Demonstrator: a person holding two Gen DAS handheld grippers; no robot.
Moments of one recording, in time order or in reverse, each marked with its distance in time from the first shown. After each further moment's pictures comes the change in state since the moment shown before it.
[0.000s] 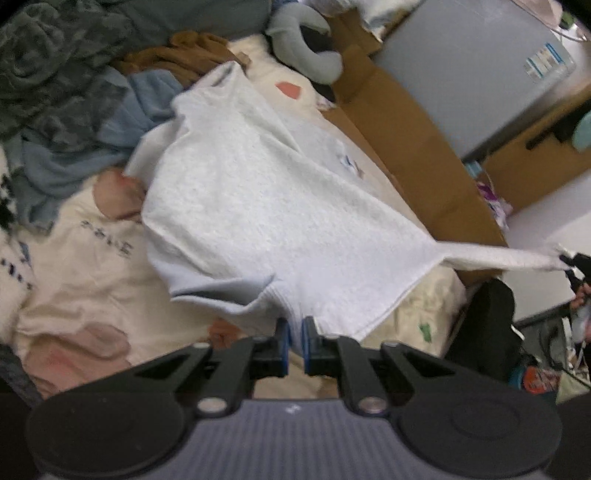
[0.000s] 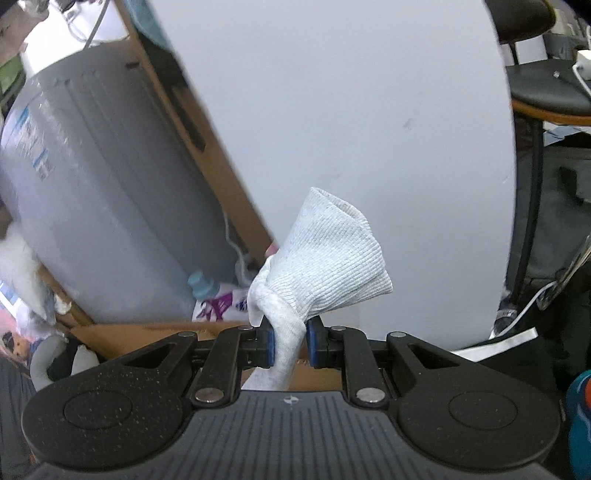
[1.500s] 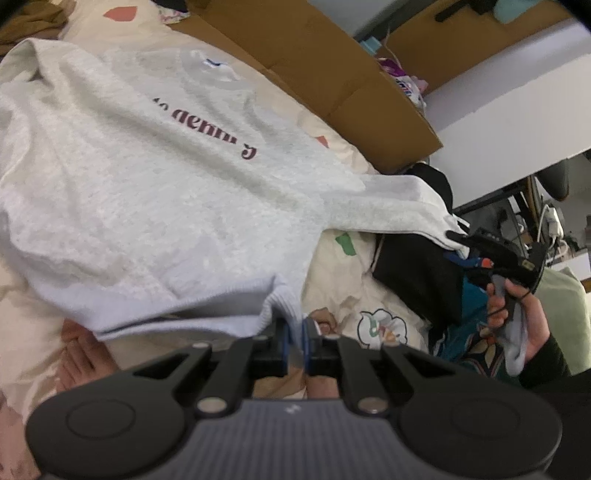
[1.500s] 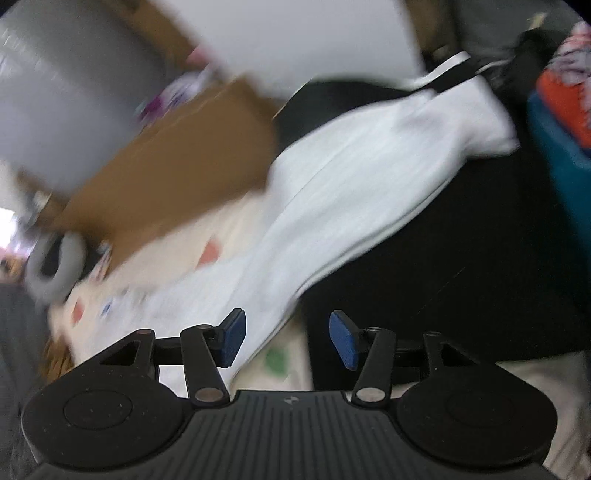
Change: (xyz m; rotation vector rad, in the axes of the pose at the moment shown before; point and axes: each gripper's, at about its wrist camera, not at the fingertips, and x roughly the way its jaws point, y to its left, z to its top) left arm 0.109 -0.090 0.003 0.280 0.280 -0.236; right arm -0.033 -0.089 -0.207 0.133 0.431 0.019
